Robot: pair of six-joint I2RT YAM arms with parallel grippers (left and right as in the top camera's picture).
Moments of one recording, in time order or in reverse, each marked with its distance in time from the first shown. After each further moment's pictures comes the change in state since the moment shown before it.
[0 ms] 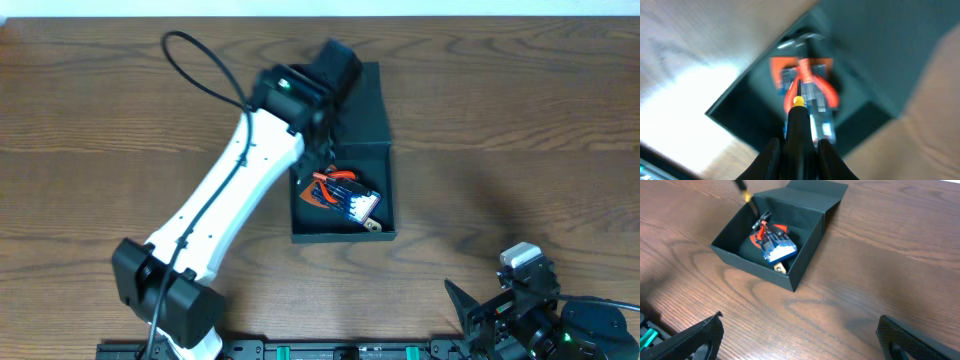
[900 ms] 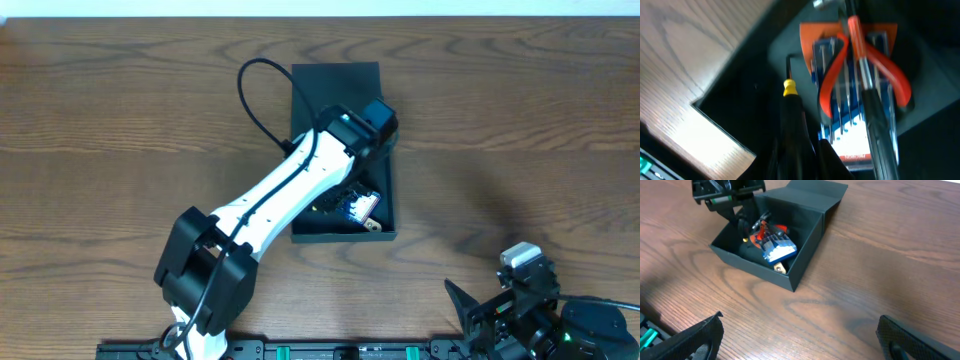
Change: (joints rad) left arm -0.129 0.128 -0.161 0.071 -0.006 -0.082; right arm 0.000 0.000 0.000 0.000 0.000 0.000
